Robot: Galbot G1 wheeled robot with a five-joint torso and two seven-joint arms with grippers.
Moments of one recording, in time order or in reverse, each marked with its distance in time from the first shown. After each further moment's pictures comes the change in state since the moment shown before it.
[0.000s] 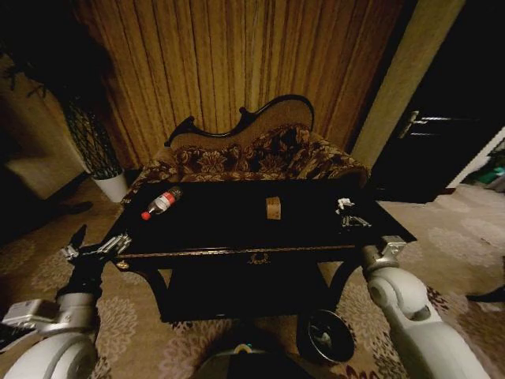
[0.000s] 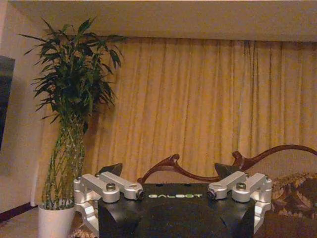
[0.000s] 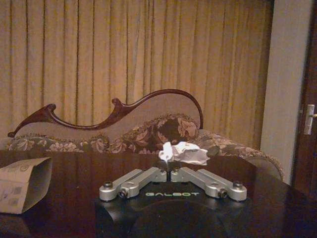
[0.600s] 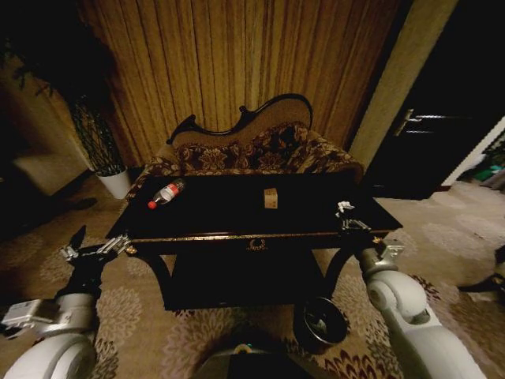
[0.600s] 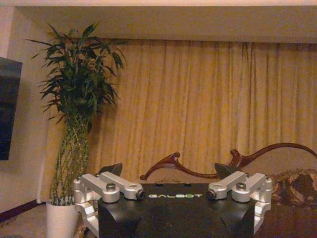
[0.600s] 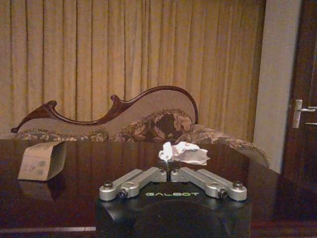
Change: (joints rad) left arm 0.007 0.002 -0.002 0.000 0.000 0.003 0.000; right arm -0.010 0.016 -0.001 -0.009 -0.012 0.003 0.000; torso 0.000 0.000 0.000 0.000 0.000
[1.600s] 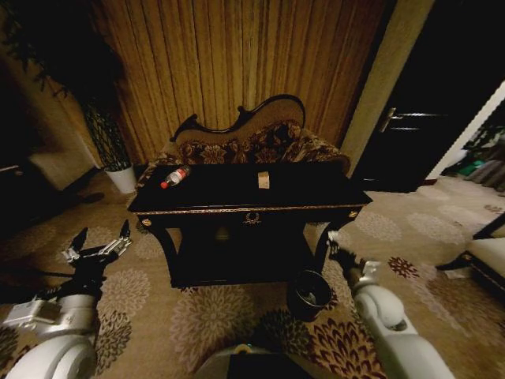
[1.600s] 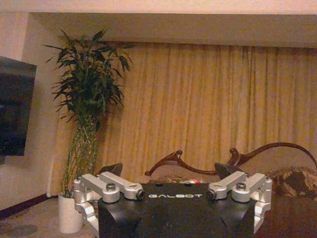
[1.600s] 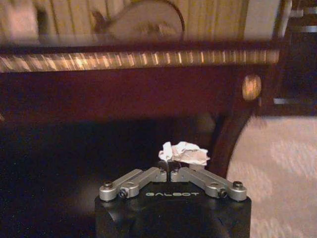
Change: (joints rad) left arm -0.001 -0.014 0.001 0.000 -0.002 0.009 -0.005; right arm -0.019 0.110 -0.069 -0.342 -0.070 -0.003 -0.078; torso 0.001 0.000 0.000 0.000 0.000
